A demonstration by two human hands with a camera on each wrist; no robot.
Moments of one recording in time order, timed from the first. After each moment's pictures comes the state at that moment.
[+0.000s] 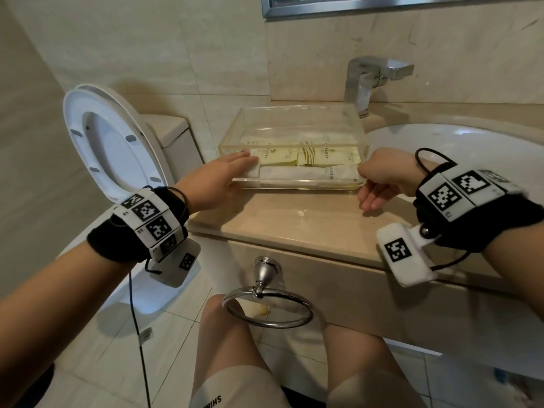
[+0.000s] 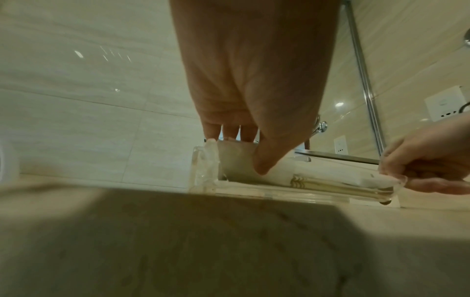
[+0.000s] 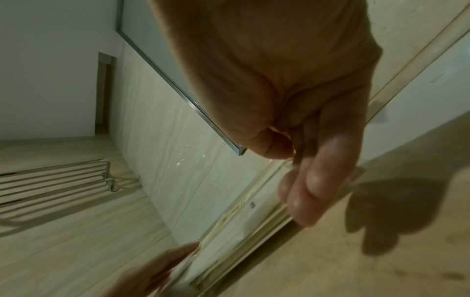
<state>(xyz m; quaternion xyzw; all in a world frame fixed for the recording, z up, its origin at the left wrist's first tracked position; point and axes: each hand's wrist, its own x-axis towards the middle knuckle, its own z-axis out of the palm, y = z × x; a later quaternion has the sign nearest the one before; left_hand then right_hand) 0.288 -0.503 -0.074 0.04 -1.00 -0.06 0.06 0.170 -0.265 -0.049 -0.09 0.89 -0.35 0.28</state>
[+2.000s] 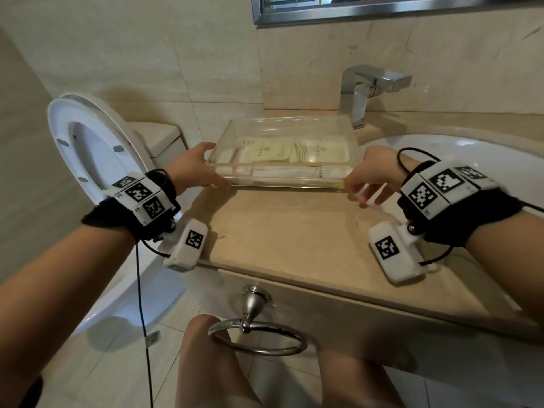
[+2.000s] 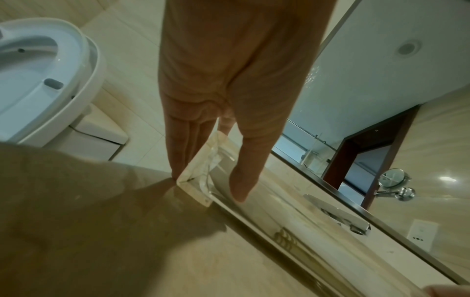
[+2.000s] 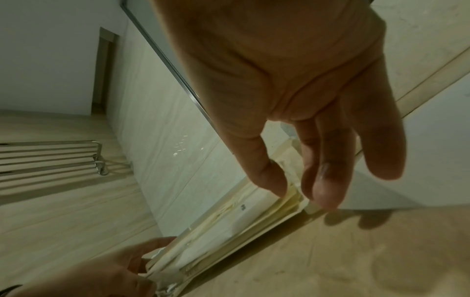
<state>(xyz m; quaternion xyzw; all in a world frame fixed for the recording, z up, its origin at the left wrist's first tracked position) 0.226 -0.546 -0.059 0.27 -0.89 -0.37 0.05 0.127 -0.274 -0.034 -0.13 0.93 -0.27 0.23</state>
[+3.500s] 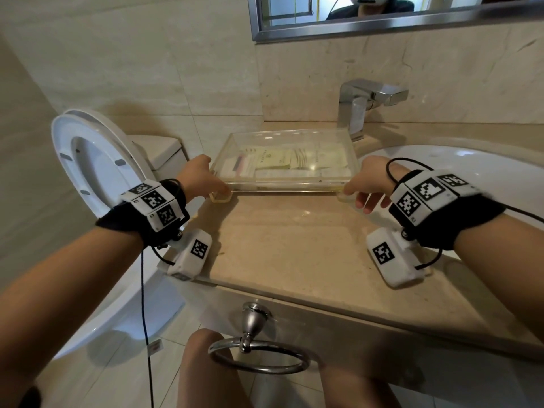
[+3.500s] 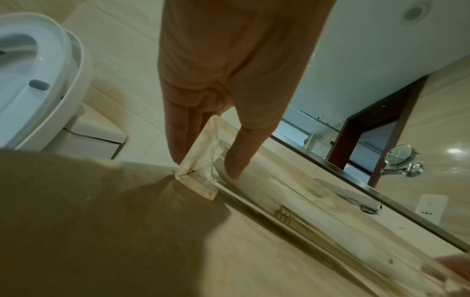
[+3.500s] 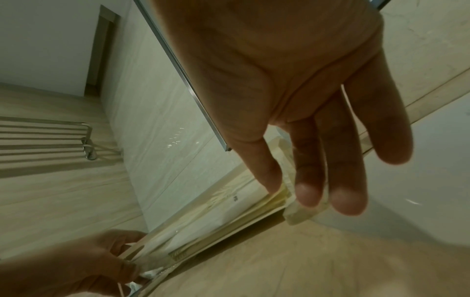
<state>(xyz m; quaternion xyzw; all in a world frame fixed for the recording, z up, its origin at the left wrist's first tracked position) 0.206 -0.545 -0.057 0.31 -0.90 -0.31 0.07 0.106 -0.284 -0.039 -0.12 0.94 -0.22 0.22</state>
